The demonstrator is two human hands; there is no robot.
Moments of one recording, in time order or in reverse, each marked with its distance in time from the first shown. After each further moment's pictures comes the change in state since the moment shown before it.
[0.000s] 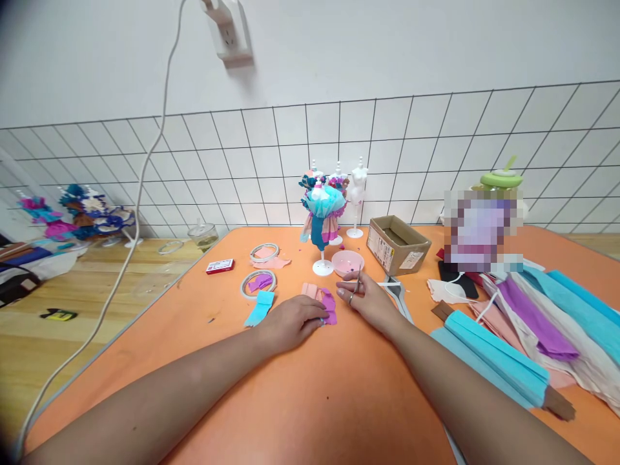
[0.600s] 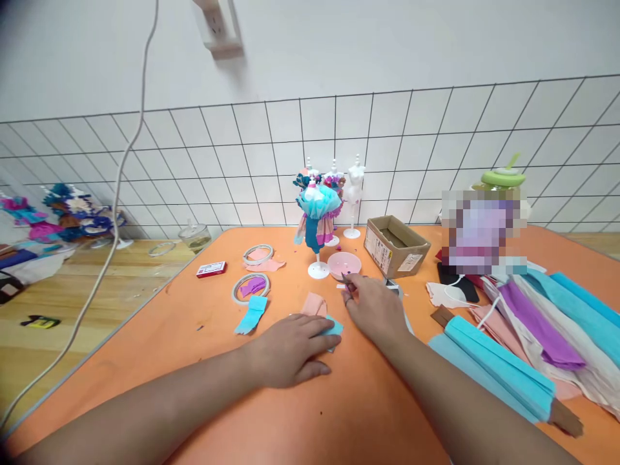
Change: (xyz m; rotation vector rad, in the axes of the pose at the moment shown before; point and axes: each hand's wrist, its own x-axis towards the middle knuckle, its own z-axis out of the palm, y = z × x) left_hand -0.004 0.030 -0.004 0.263 -0.157 0.155; right_hand -0.004 -0.015 -0.003 -0.891 0.277 -0.091
